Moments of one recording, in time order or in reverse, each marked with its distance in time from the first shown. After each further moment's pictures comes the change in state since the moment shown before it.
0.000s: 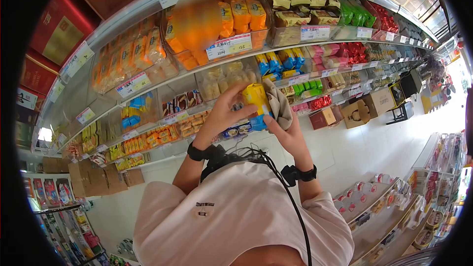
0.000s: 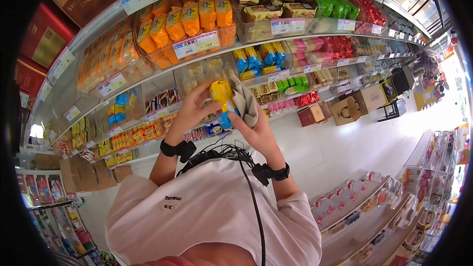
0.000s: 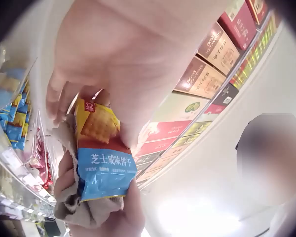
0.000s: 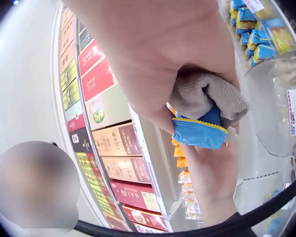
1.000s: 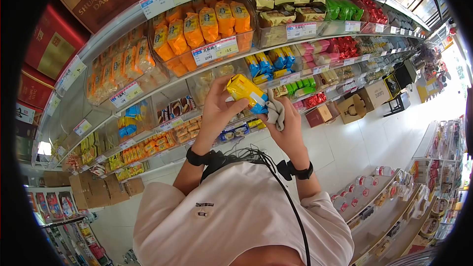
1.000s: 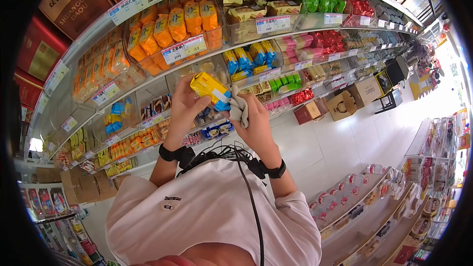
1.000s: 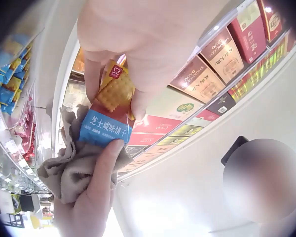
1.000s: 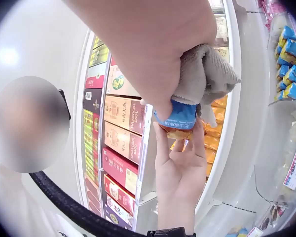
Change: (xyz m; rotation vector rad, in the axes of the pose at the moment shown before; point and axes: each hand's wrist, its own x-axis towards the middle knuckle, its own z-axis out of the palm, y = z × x) left_hand 0.009 0.013 0.018 -0.196 0.139 0.193; right_hand 0.000 -0.010 -0.009 -0.671 0.222 -0.308
